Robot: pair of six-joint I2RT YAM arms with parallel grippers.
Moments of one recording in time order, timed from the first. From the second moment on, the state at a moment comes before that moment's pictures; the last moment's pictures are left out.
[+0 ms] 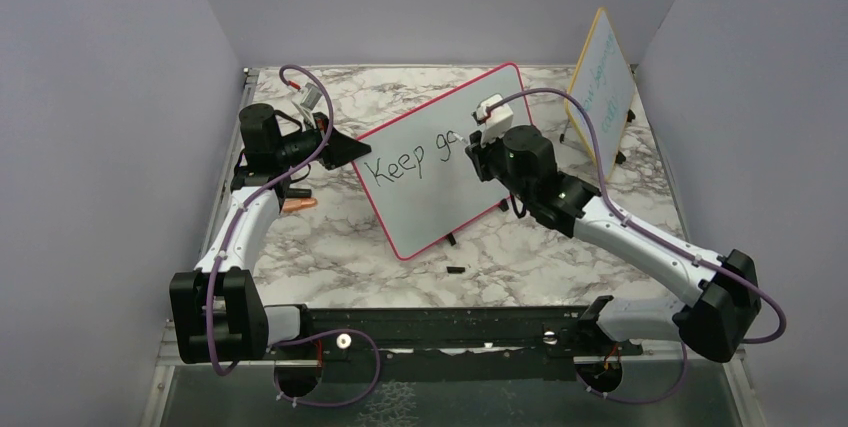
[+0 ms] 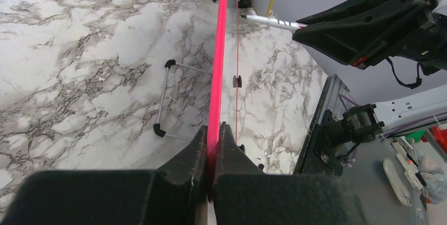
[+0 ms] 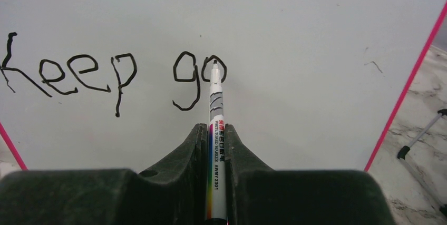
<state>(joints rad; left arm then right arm) 0.04 1.26 0.87 0.12 1.08 -0.34 0.77 1.26 1.01 -0.05 0.25 -0.02</state>
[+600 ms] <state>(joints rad) 0.04 1.26 0.87 0.12 1.08 -0.34 0.71 1.24 0.99 -0.05 0.27 -0.05</state>
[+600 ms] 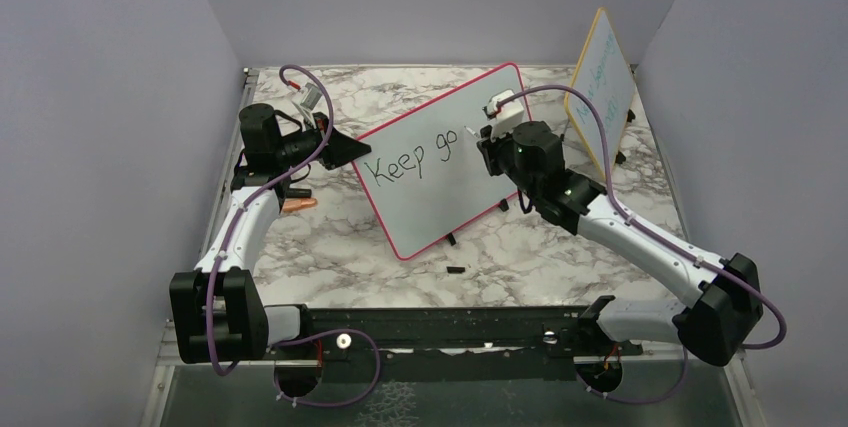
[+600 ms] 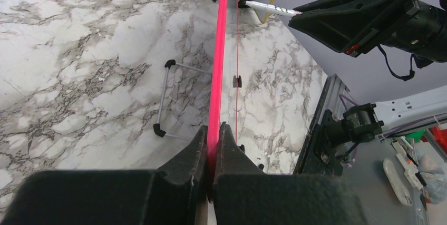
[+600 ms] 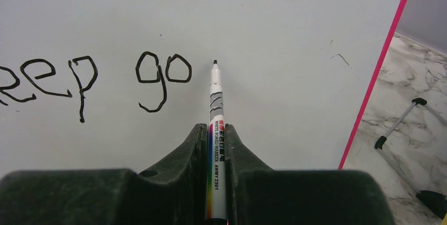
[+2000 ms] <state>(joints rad) 0.04 1.26 0.87 0.12 1.08 -0.34 0.71 1.28 0.99 0.00 0.24 -0.07</state>
